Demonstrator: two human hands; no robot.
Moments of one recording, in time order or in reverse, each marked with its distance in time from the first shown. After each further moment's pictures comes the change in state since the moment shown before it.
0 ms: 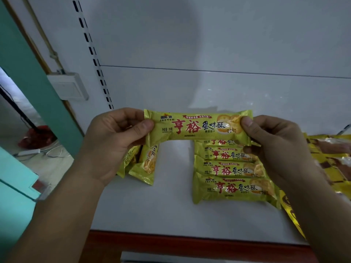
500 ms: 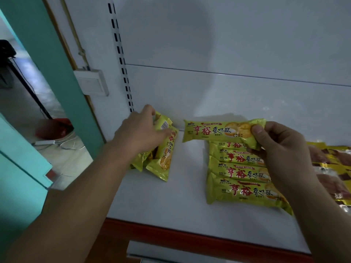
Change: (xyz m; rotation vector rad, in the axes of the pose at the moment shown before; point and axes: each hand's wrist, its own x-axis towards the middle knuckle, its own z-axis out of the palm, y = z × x) left_hand 0.042 -0.017 -0.012 1.229 0.030 -0.229; right_hand 0.003 0.019 0.015 -0.119 0.049 -0.050
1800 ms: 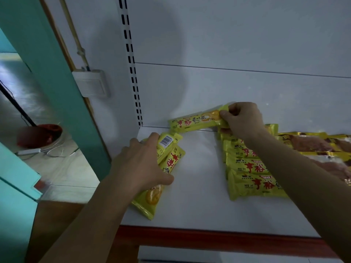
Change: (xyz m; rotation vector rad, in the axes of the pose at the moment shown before) left_hand -0.039 -0.055 0.008 0.237 -0.198 0.092; right_hand 0.071 0.014 0.089 -0.506 0.083 0.067
